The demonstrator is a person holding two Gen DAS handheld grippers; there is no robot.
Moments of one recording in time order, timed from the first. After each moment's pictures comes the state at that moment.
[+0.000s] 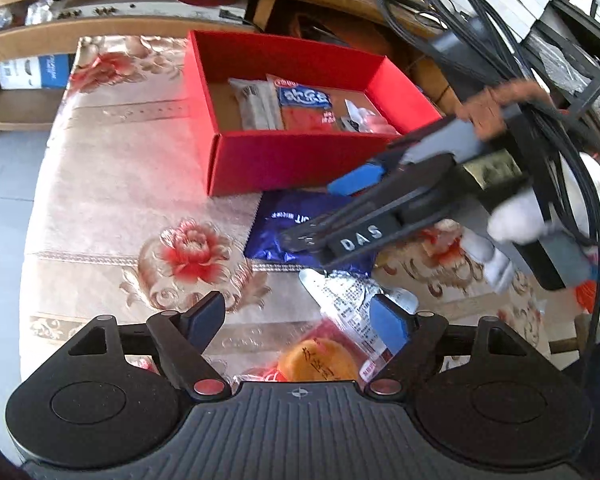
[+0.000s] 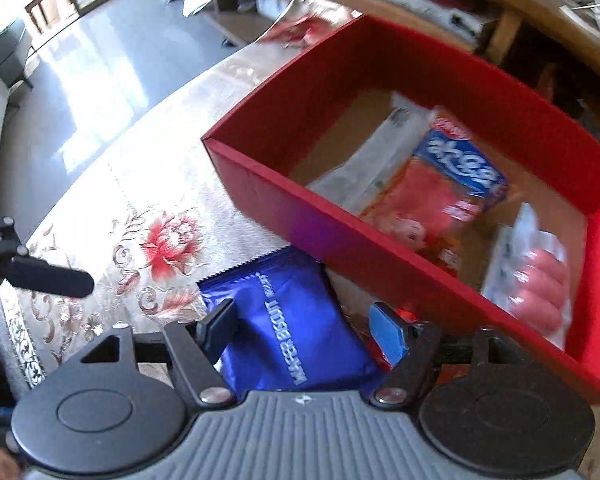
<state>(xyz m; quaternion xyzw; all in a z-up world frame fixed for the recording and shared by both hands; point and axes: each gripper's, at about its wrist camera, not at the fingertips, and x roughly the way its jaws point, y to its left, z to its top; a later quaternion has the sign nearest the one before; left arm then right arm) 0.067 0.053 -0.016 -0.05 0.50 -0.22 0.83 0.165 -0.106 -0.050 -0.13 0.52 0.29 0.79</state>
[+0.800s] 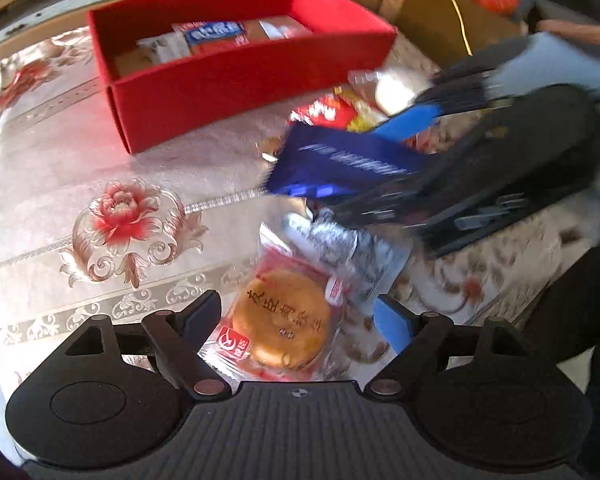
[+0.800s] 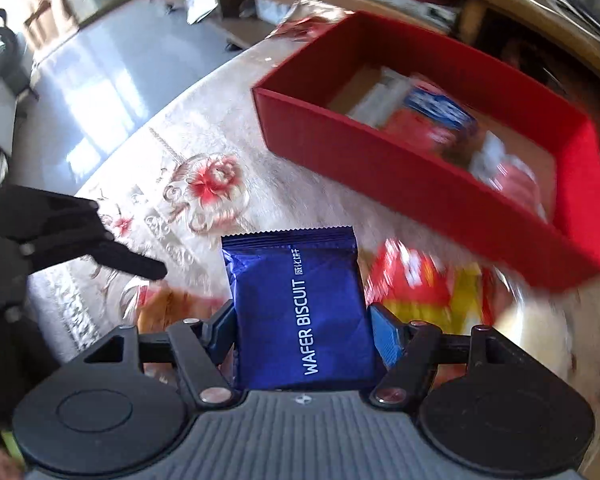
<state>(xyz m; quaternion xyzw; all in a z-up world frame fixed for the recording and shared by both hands) 0.039 0.011 -0.042 0.09 0.53 -0.29 0.79 0.075 -0.155 -0.031 -0.10 0.52 0.27 0.81</state>
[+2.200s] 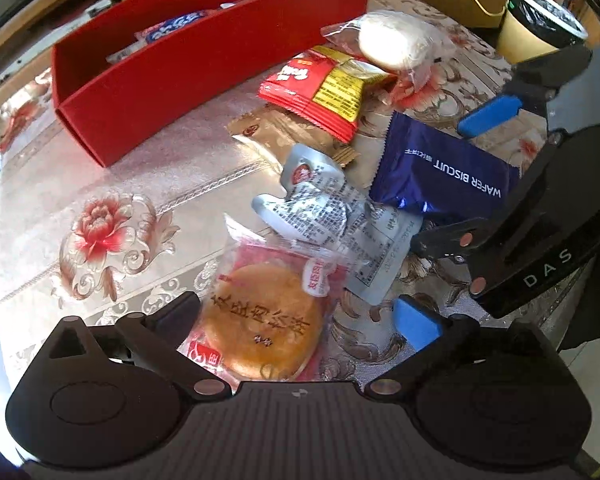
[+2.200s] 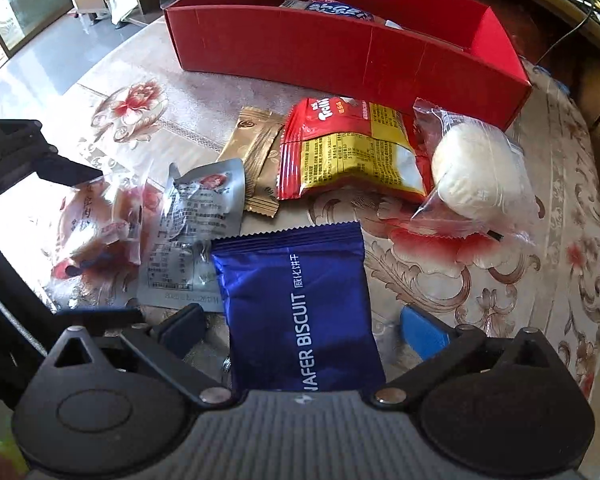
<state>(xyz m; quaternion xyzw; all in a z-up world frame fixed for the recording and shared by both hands) 0.020 -0.030 -0.067 0.20 0.51 -0.25 0.80 0.033 -0.191 -0.078 -0.09 0.53 0.16 0.83</state>
